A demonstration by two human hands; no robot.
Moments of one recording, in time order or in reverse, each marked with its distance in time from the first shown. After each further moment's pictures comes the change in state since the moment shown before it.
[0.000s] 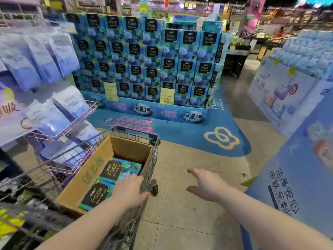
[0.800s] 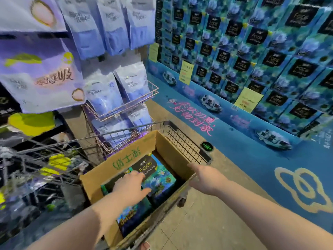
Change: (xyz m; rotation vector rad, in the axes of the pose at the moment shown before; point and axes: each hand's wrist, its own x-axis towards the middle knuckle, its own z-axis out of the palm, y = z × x) left_hand 0.149 -0.094 0.001 -0.295 -0.066 -0.554; right_hand 0.304 -0.073 -0.048 -0.124 -0.280 -0.458
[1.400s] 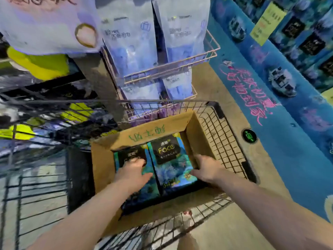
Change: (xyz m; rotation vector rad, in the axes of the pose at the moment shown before) left_hand 0.114 -0.052 0.051 -0.414 -0.159 -0.463; right_hand 0.229 -0.010 0.033 -0.121 -0.388 -0.150
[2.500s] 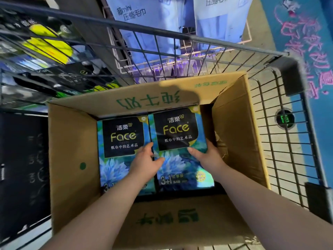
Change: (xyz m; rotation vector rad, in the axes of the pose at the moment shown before) left_hand 0.140 0.005 0.128 -0.594 -0.033 -0.304; right_hand 0.200 0.049 0.122 0.975 -0.027 0.141
